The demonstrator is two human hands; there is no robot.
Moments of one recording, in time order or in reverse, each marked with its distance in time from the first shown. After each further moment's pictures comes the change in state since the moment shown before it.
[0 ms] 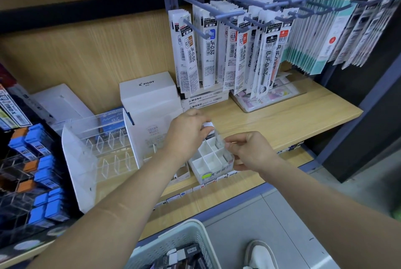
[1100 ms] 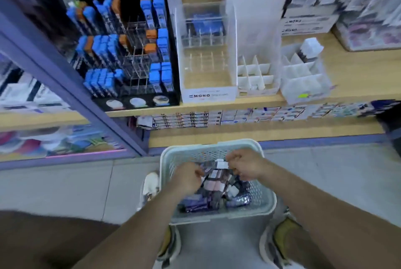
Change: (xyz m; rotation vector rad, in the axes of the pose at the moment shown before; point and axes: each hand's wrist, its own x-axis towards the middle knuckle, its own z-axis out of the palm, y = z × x) left_hand -0.320 -0.122 0.058 -0.245 -0.538 -0.826; right_hand -0.087 0.125 0.174 -0.601 -0.553 0.213
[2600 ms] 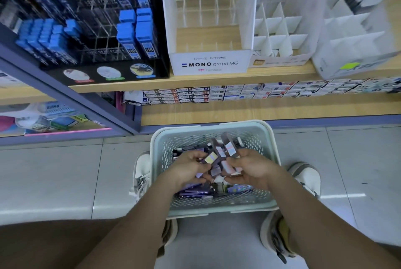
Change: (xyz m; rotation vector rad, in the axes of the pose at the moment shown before) left_hand 0.027 -0.014 0.025 -0.816 -0.297 -0.292; right_hand 0.052 0.055 0.036 0.689 -0.287 0.174
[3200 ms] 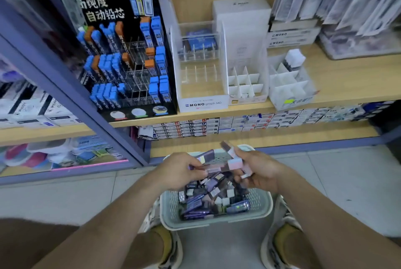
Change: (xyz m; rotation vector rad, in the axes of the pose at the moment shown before) left_hand -0.106 0.069 -0.018 0.993 0.191 0.465; right_hand -0.102 -0.046 0.003 0.058 0.006 -0.140
